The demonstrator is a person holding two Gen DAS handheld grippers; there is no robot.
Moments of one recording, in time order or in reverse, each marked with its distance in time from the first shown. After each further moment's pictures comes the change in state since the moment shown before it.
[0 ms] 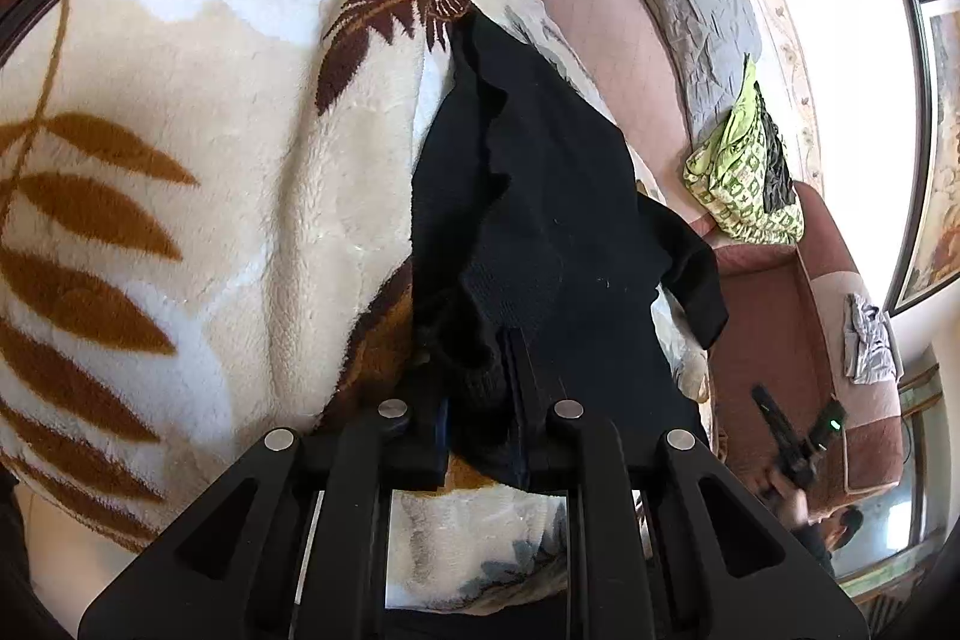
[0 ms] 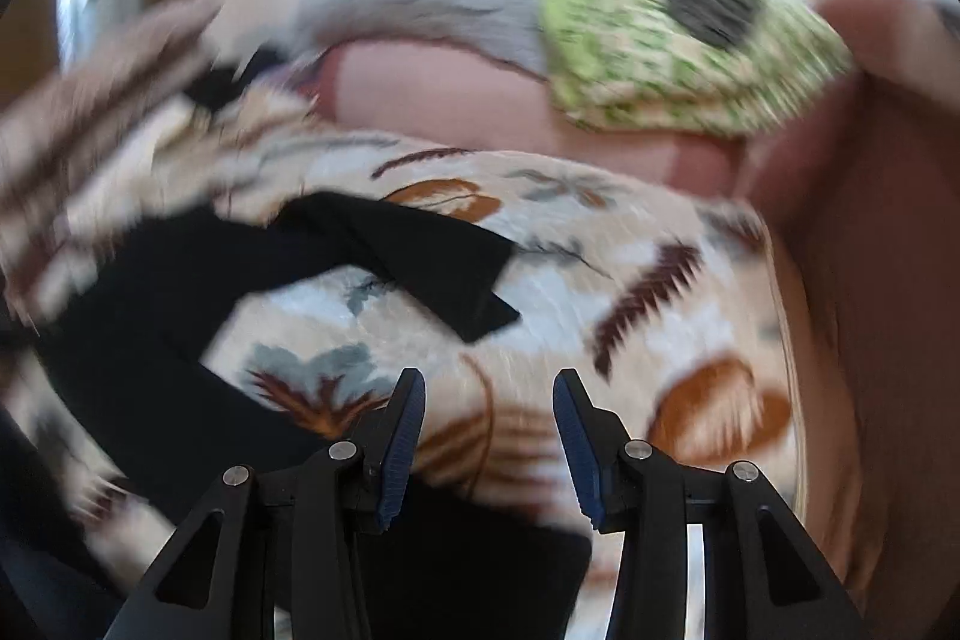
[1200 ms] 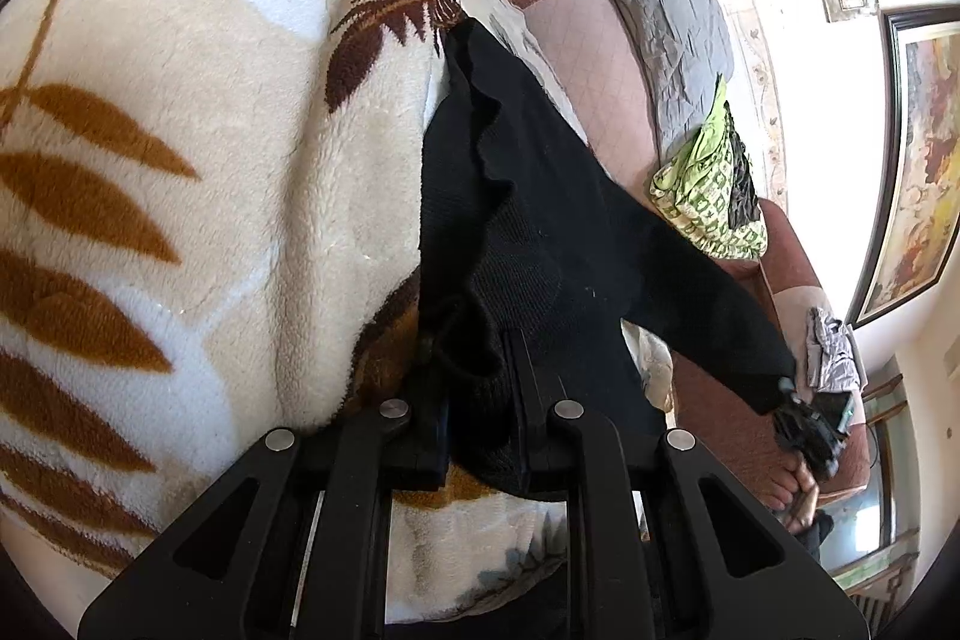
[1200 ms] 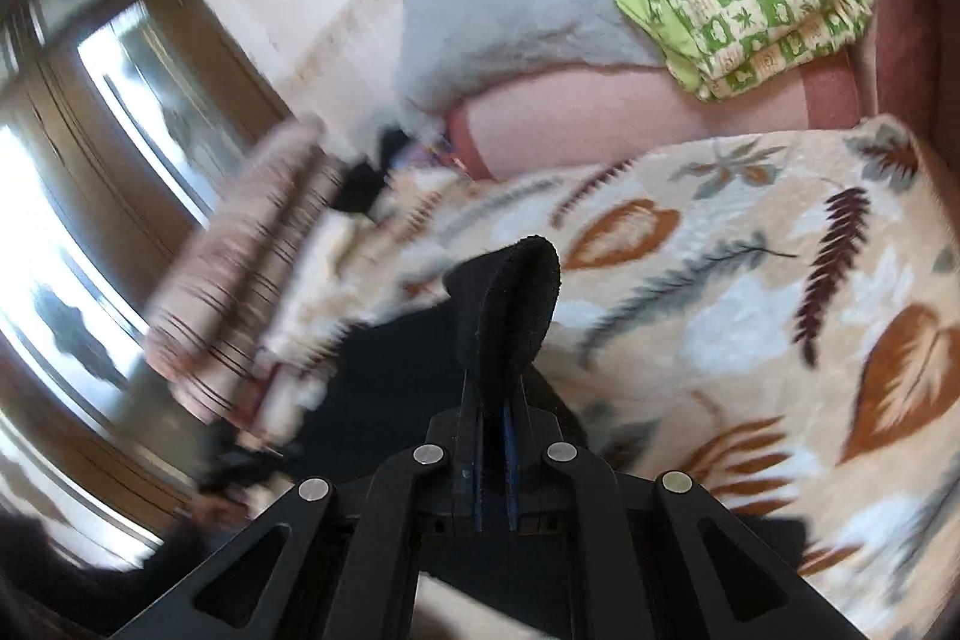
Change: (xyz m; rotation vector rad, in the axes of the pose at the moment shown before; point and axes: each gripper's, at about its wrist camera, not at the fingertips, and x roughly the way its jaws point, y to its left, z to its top) left arm -0.003 0.014 -0.002 -0.035 -0.021 -0.107; right arm -0.055 -0.015 0.039 0.418 -0.071 0.585
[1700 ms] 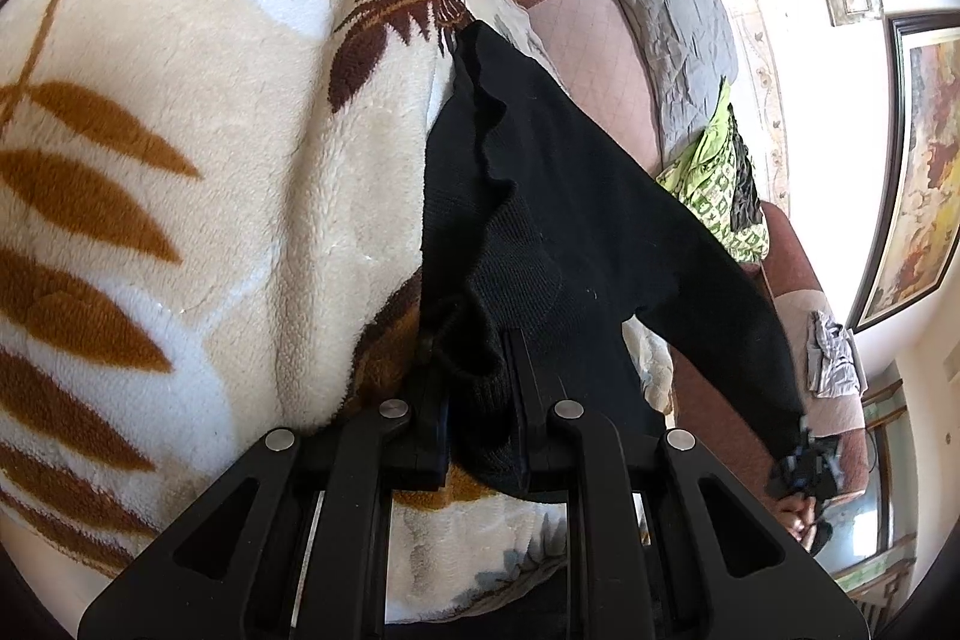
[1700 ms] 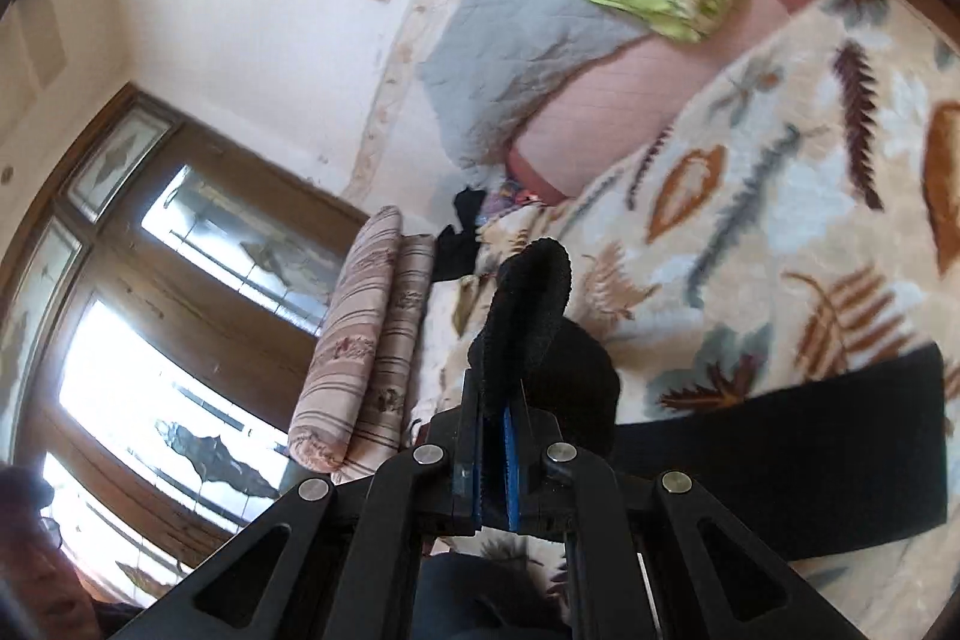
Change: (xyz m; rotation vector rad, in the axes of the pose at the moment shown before) left arm 0.001 0.000 0.000 -0.010 0.001 0.006; right arm -0.028 -0.019 -0.051 0.364 -0.123 0.257
